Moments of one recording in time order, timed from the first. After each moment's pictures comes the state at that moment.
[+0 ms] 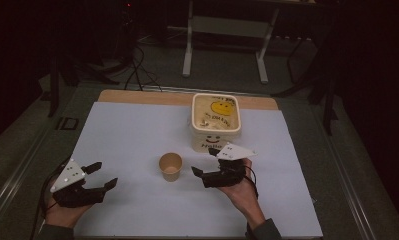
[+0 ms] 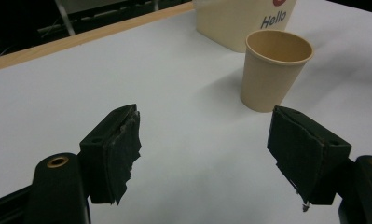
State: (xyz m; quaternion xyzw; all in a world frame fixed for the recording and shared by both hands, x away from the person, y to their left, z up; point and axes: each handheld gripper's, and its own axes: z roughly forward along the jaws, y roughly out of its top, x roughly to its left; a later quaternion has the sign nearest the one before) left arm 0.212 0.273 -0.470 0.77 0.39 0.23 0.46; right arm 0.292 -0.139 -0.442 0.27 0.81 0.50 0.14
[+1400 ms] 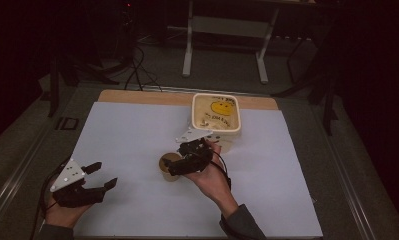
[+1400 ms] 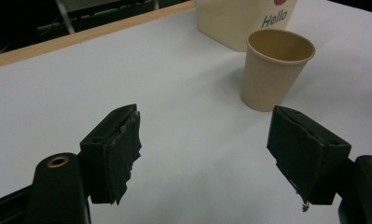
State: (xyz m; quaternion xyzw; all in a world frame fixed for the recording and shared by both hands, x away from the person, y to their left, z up) left arm 0.213 0.274 -0.470 0.77 0.39 0.23 0.46; right arm 0.311 -0.047 -0.412 0.30 0.86 0.40 0.13
